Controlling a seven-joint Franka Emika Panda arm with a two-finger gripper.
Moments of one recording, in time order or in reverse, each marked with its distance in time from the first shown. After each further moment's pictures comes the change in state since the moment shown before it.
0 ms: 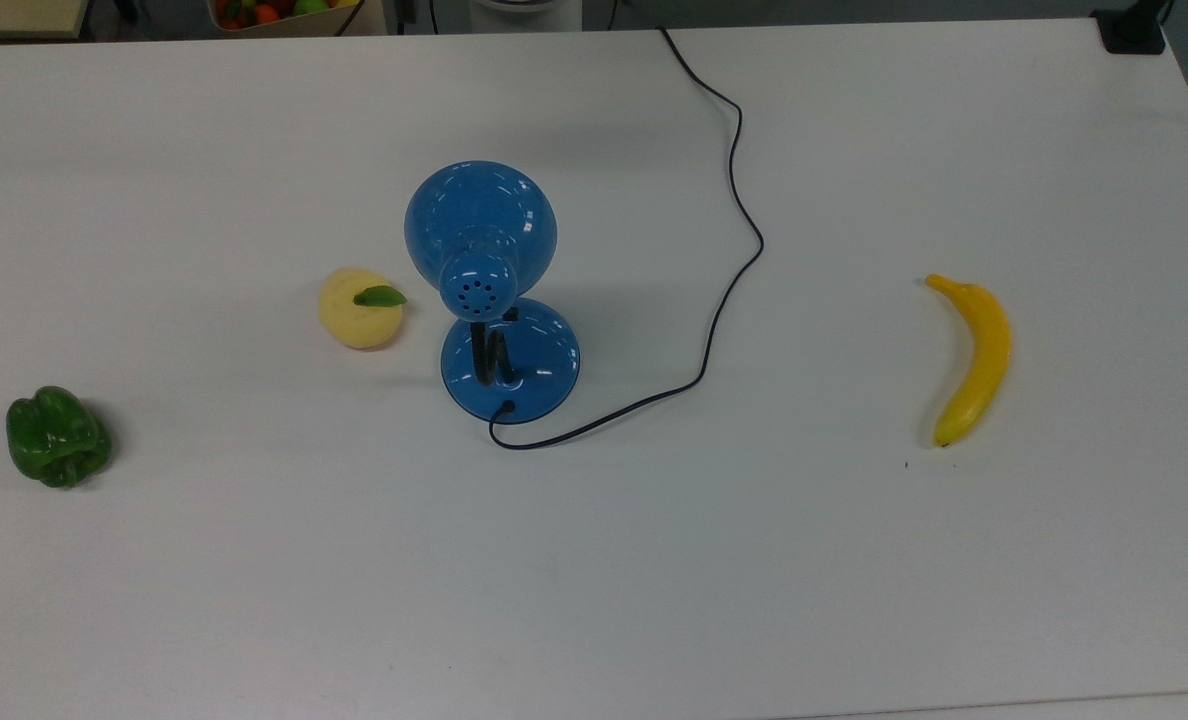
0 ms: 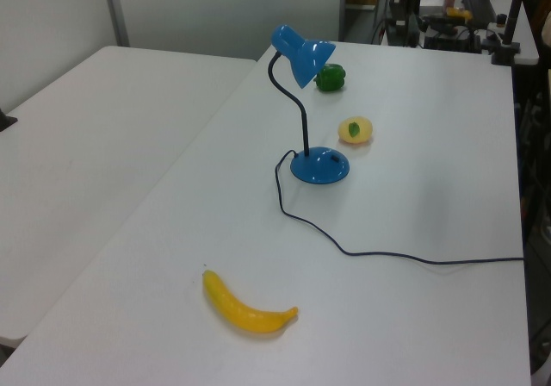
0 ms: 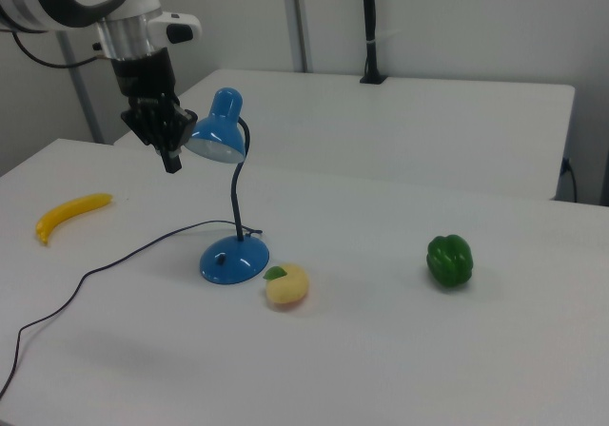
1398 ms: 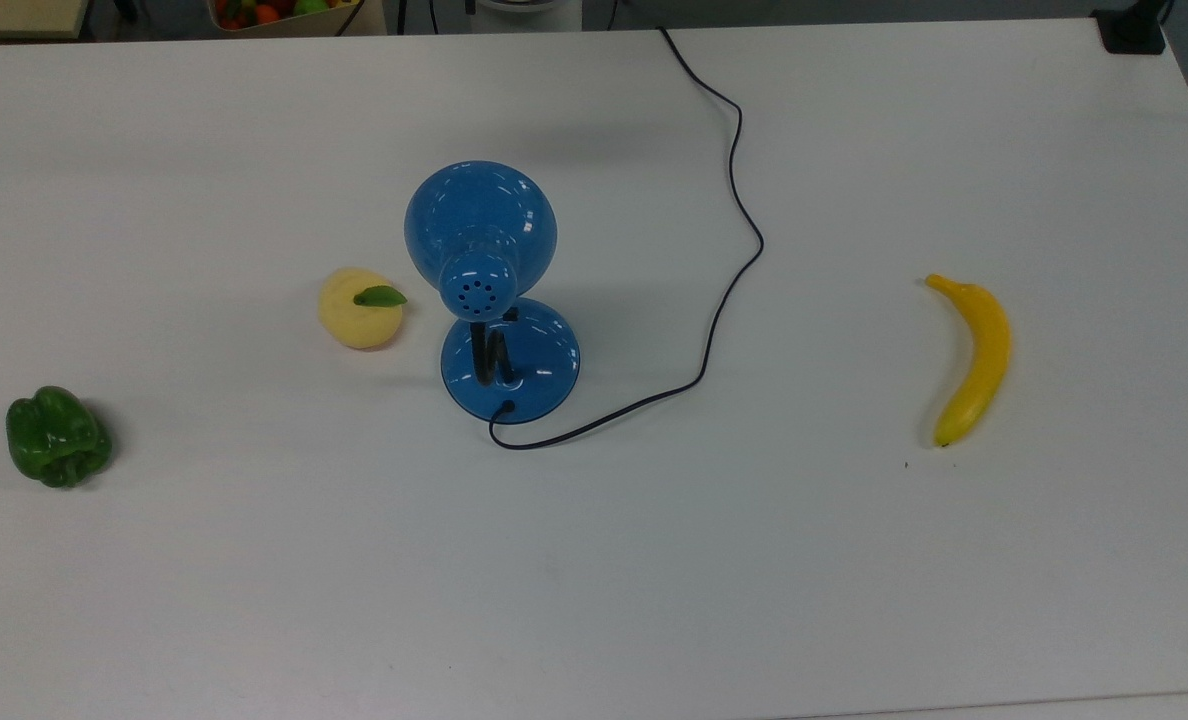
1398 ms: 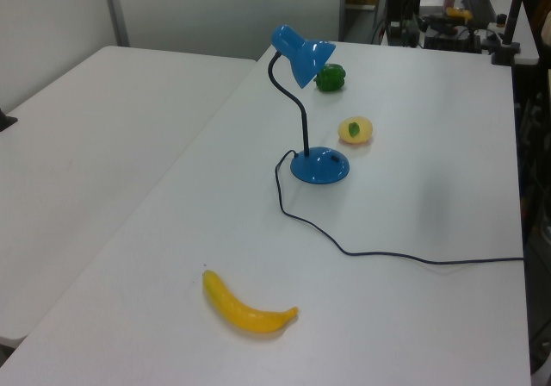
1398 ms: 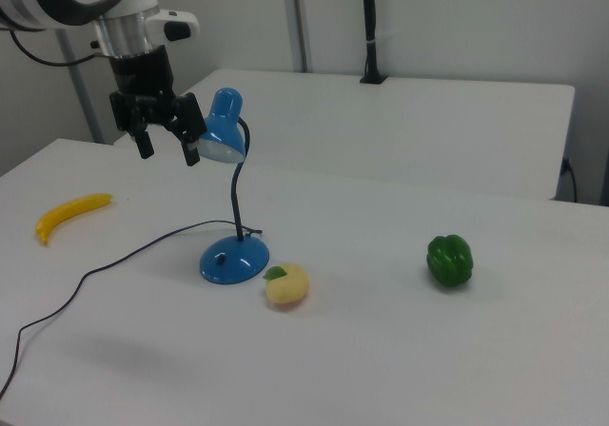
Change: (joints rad) arm 0.005 -0.001 0.000 0.008 0.000 0.000 0.002
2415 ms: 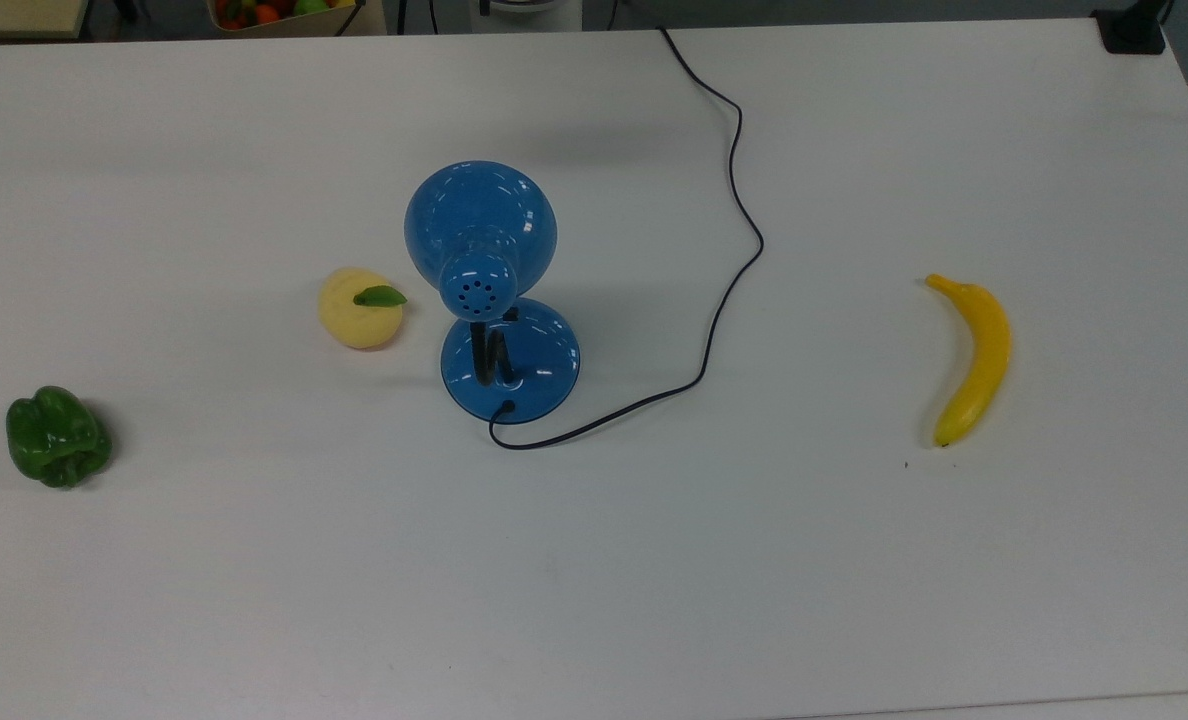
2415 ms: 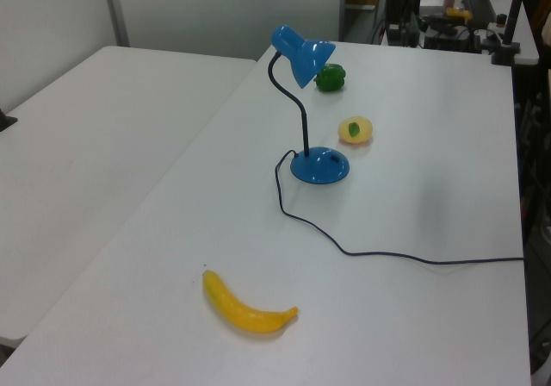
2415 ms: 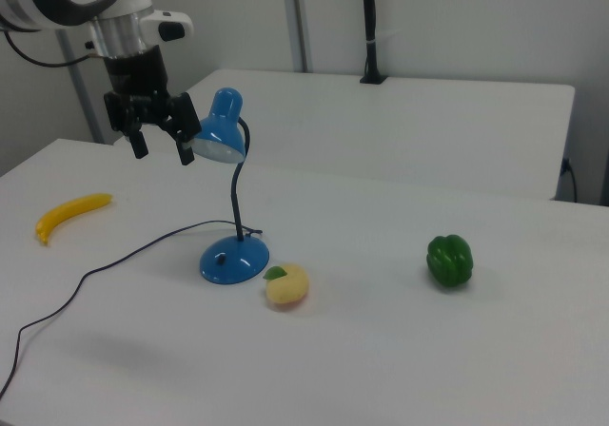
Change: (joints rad) arm 0.021 0.001 0.000 -0.002 0.000 0.000 0.000
